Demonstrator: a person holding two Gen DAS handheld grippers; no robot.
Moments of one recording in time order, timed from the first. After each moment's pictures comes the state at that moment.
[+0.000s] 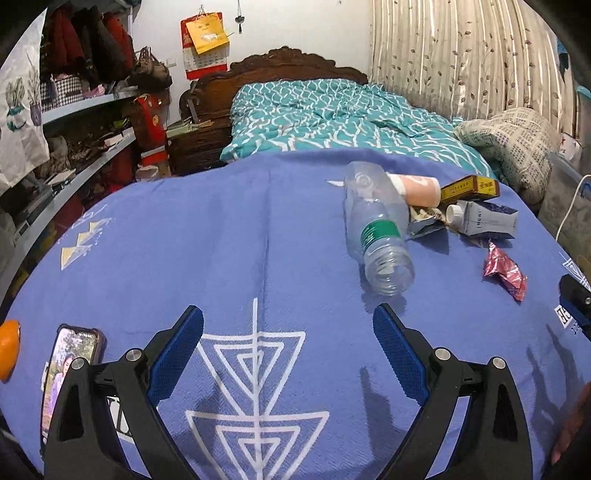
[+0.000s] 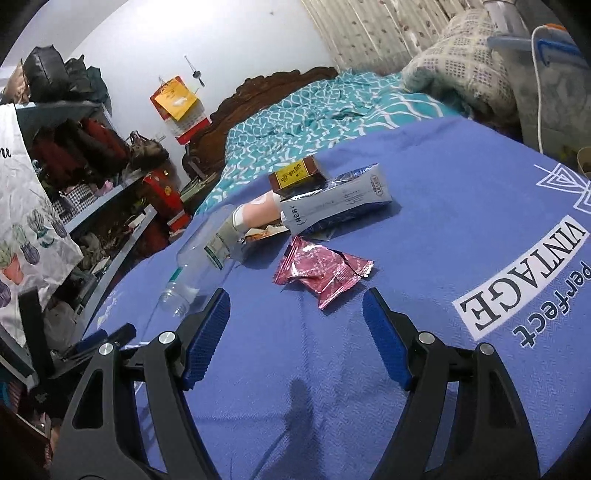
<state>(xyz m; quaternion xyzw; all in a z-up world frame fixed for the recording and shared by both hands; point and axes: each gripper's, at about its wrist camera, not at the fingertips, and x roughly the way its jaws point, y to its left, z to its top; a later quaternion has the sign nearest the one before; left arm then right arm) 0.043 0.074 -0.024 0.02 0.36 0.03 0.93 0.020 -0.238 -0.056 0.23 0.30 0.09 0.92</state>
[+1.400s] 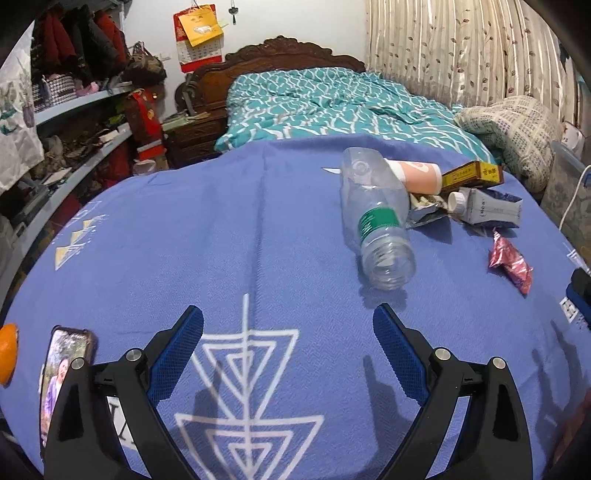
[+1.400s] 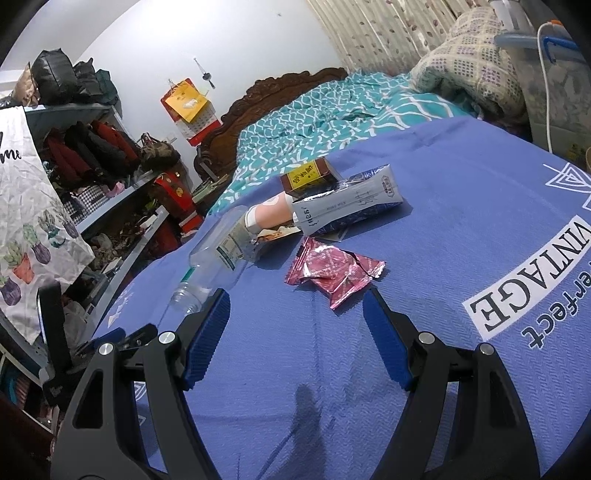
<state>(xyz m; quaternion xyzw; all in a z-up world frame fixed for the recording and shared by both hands) 0.056 0.065 -0.029 0.03 0.38 0.02 0.92 0.012 -0.230 -0.054 0.24 0.29 0.12 0.92</state>
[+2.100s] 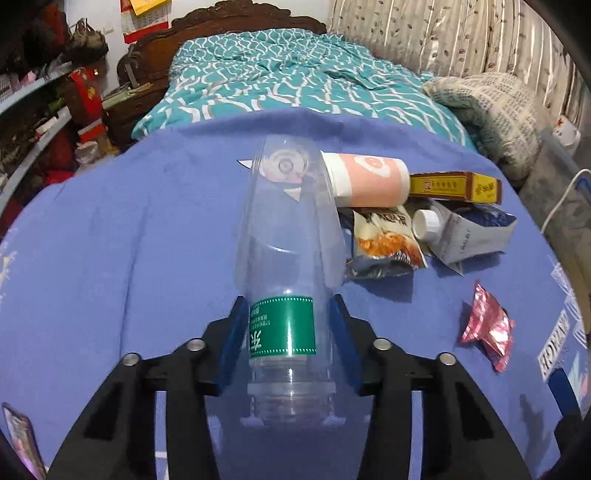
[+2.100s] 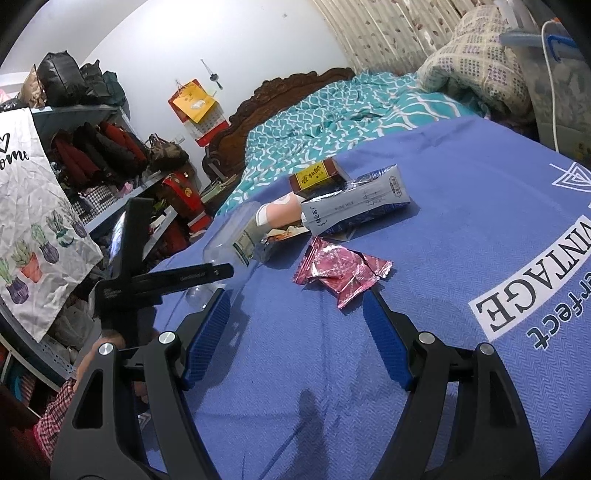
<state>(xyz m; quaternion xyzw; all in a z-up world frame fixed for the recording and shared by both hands) 0.168 0.002 -0.042 0.02 0.46 -0.07 0.89 0.011 -0.231 -0.053 0.24 0.29 0.13 0.92</state>
